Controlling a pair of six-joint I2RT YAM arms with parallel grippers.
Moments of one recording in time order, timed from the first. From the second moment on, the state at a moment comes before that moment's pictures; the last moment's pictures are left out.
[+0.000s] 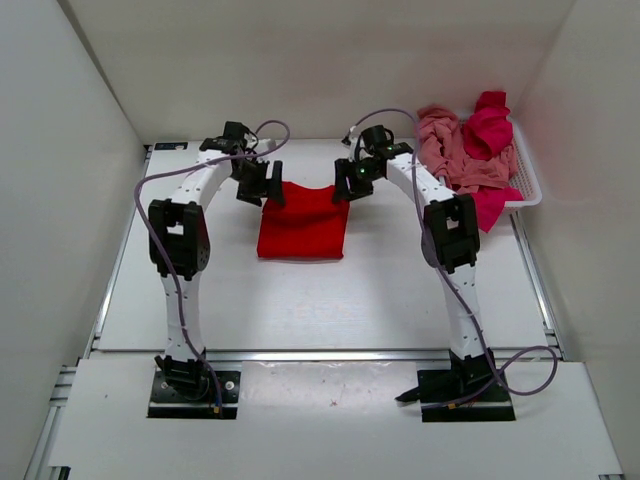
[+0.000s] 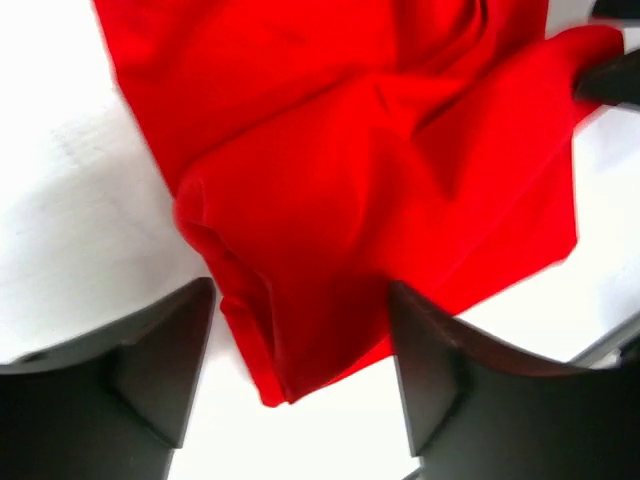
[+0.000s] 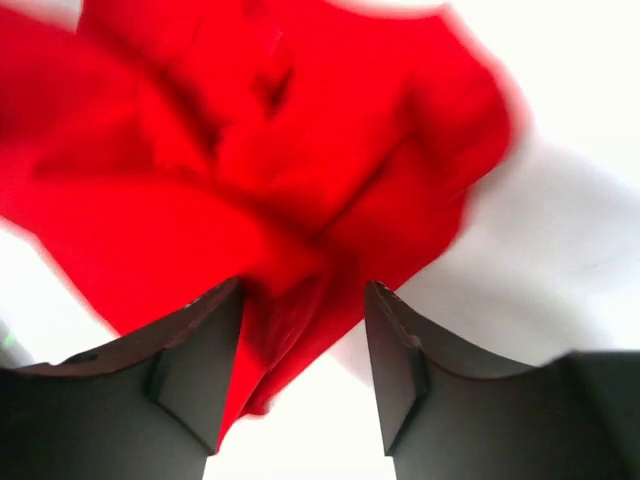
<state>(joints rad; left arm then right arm) -0.18 2.21 1.95 -0.92 0.45 0.00 0.34 2.37 2.07 -0.79 -0.60 0.12</state>
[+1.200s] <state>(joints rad) -0.40 2.30 1.99 -0.76 0.16 0.51 0.33 1.98 1.76 -0.76 -0.33 0.13</state>
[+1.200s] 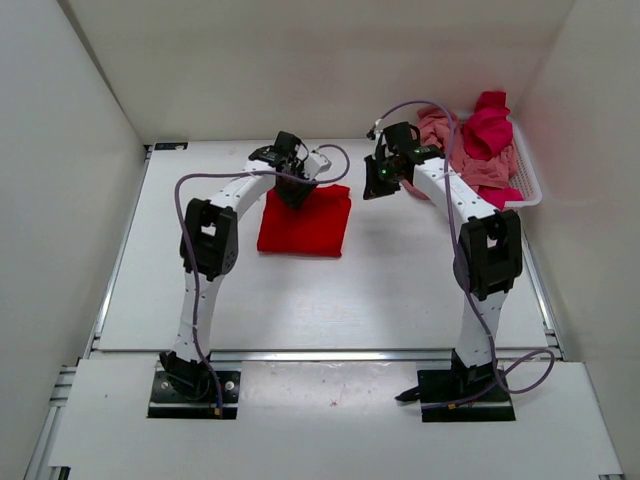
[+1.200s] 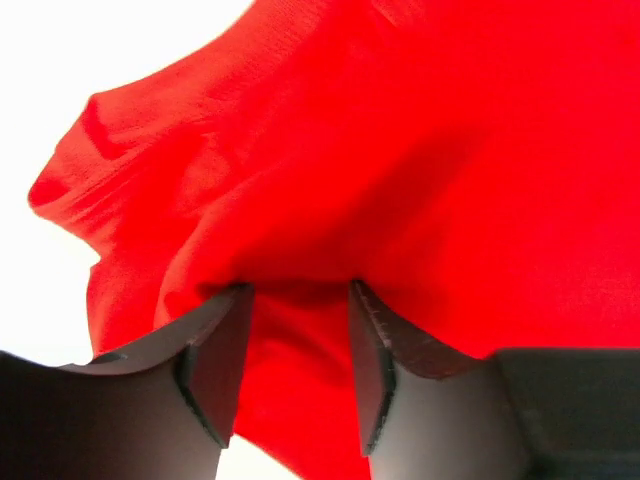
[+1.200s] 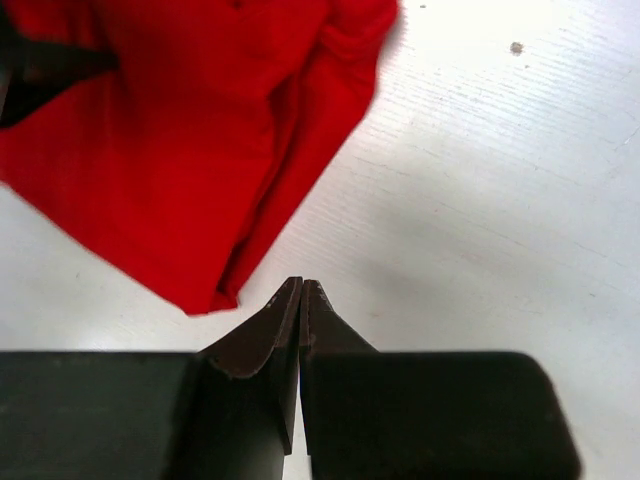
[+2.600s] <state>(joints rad) -0.19 2.30 1.88 -0.79 0.35 0.16 0.46 2.35 1.94 -0.70 -0.27 0.33</state>
